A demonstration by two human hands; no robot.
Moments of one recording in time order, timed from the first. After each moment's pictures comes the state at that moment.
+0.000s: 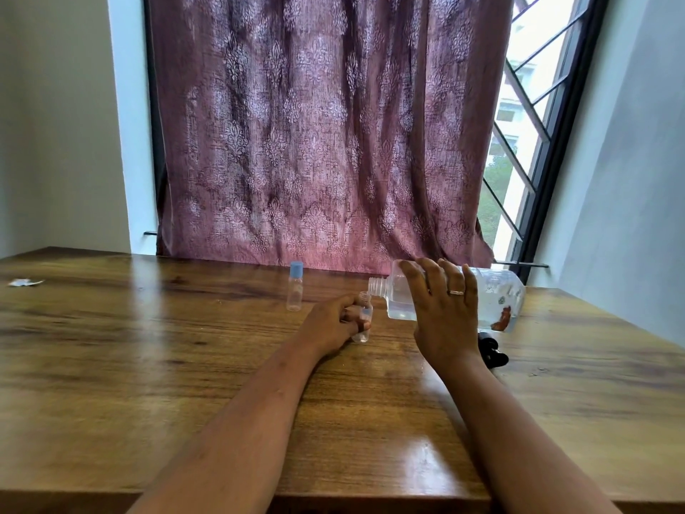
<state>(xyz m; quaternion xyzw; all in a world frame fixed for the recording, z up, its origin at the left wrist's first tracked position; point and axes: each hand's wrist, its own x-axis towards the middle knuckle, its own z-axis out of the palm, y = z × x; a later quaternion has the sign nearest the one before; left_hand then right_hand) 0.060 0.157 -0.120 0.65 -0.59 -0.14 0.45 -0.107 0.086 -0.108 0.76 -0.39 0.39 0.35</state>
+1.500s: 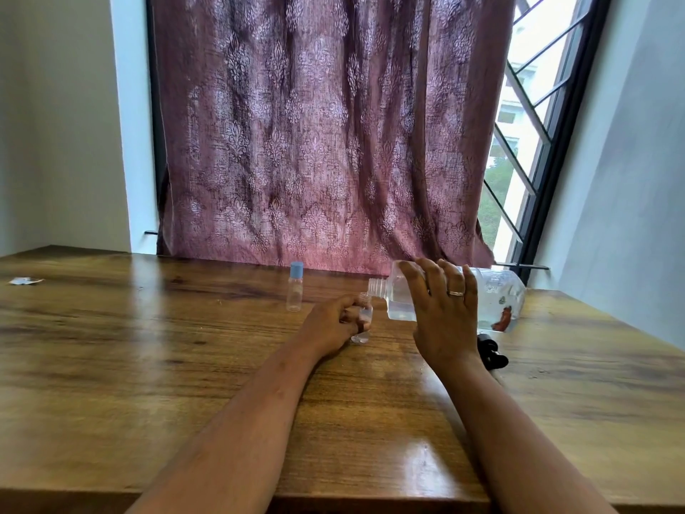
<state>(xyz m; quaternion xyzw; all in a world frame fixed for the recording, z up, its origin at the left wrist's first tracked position) 0.056 0.161 -0.116 0.66 -0.59 -0.14 0.45 -0.106 0.085 -0.107 0.75 -0.38 0.41 0.35</state>
